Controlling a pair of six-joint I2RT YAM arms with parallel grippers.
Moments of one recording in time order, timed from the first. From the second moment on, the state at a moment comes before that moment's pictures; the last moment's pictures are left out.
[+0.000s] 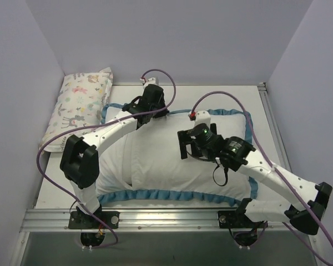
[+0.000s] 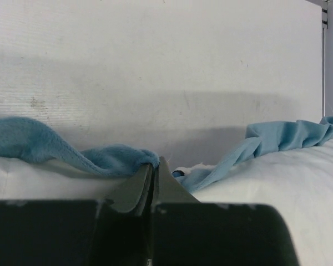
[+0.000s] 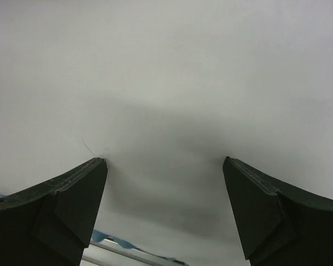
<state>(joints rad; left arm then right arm) -0.64 1.81 1.54 -0.32 -0.20 -0.74 0.91 1.18 1.20 -0.78 0.41 0.44</state>
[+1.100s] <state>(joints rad) -0.72 1.38 1.21 -0.48 -0.48 -0.62 0.62 1.23 1.06 -0.58 0.39 0.47</state>
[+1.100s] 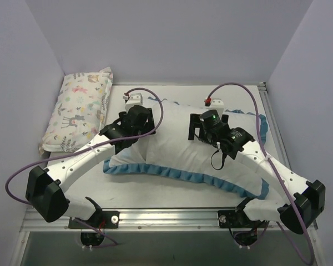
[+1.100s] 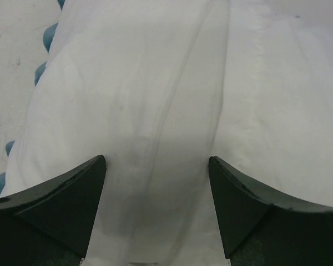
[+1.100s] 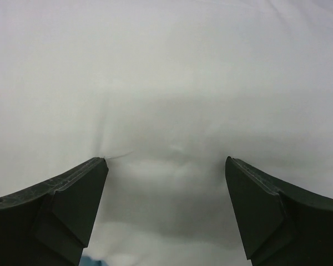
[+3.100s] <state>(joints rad) -0.46 1.07 0.34 0.19 -0.17 -0.90 1.14 1.71 1.34 -0.33 0.52 0.05</state>
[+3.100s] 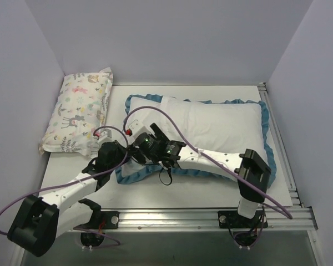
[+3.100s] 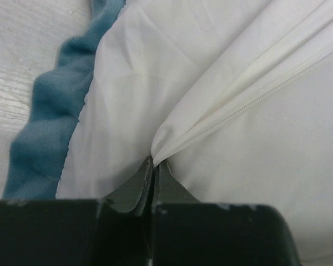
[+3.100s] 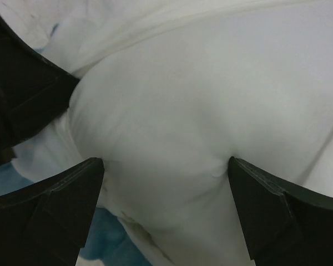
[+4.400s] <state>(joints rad) -0.50 1.12 0.40 0.15 -0.16 -0.98 0.69 1.80 1.63 -0.71 0.05 0.47</state>
